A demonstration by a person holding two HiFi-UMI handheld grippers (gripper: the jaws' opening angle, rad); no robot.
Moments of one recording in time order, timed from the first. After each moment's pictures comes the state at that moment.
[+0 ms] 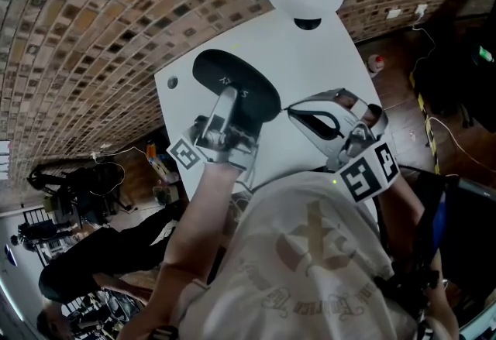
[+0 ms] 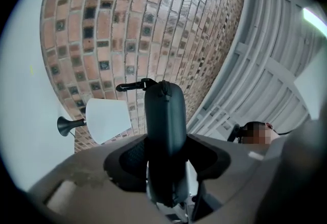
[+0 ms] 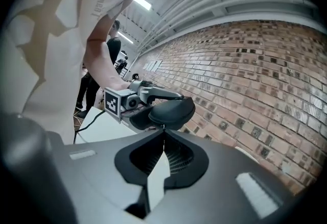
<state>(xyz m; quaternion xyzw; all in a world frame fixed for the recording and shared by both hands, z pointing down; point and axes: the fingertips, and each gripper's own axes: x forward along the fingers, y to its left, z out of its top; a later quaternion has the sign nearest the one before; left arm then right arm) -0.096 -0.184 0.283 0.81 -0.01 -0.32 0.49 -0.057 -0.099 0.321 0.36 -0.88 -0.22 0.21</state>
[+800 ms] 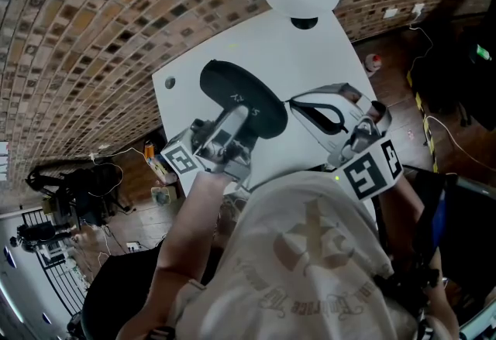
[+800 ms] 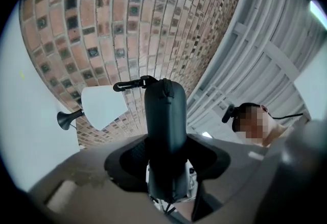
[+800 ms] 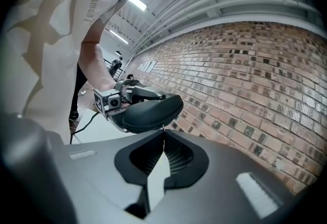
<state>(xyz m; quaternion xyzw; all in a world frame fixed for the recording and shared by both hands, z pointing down) -0.088 -0.147 0.290 0.86 0.04 -0.22 0.46 -0.042 -0.101 0.308 0.39 -0.87 -0.21 0.20</state>
